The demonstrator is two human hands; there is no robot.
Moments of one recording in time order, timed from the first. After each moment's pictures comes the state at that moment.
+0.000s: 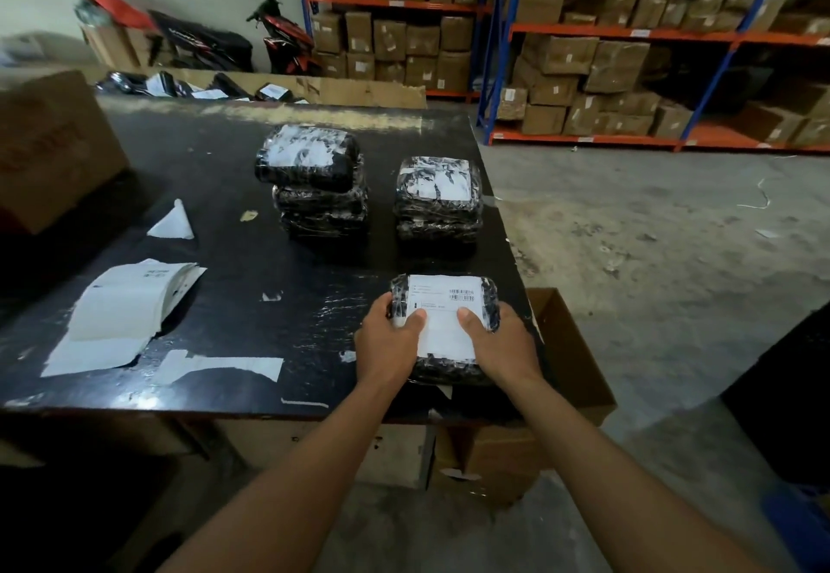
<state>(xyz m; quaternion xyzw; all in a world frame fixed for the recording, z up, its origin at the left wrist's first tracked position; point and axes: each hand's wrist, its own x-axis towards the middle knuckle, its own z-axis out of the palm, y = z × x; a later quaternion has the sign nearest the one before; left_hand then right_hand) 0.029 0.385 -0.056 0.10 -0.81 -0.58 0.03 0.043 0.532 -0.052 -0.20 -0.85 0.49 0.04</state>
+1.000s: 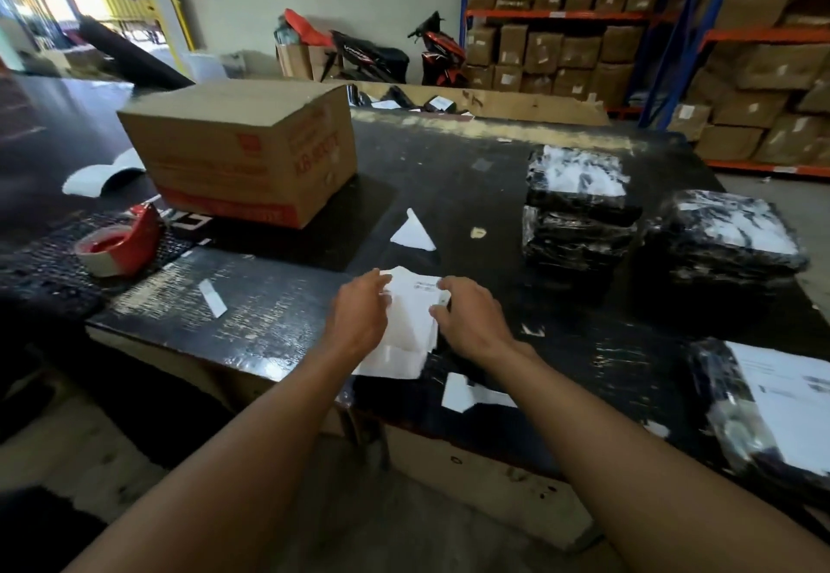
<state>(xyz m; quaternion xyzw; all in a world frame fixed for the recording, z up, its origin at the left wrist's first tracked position) -0.041 -0.002 -0.041 0.09 -0.95 -0.28 0.12 -0.059 0.161 -0.027 0.14 -0.94 0.30 -0.02</state>
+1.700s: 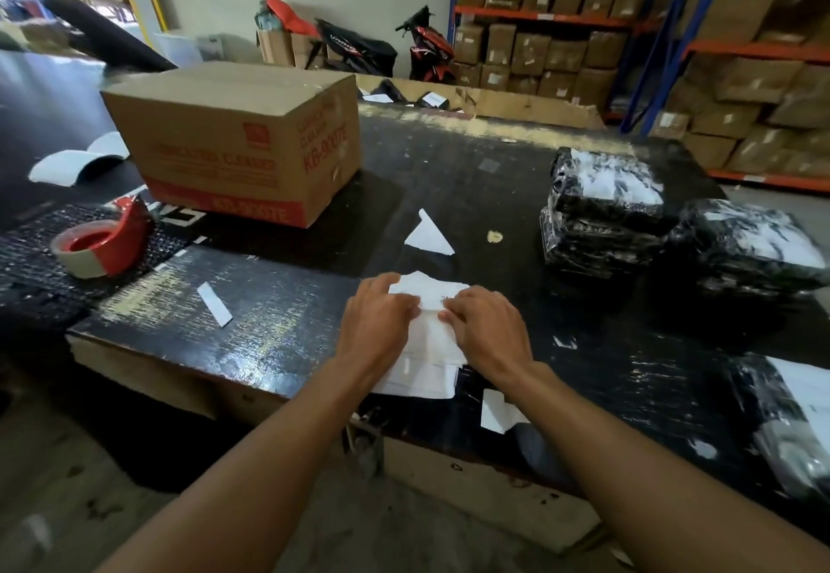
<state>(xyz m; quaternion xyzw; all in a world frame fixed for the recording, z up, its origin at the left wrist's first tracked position) -0.054 -0.028 -0.064 -0.01 -0.97 -0.20 0.17 -0.071 0.136 -0.051 0.17 -0.96 0.19 0.08</state>
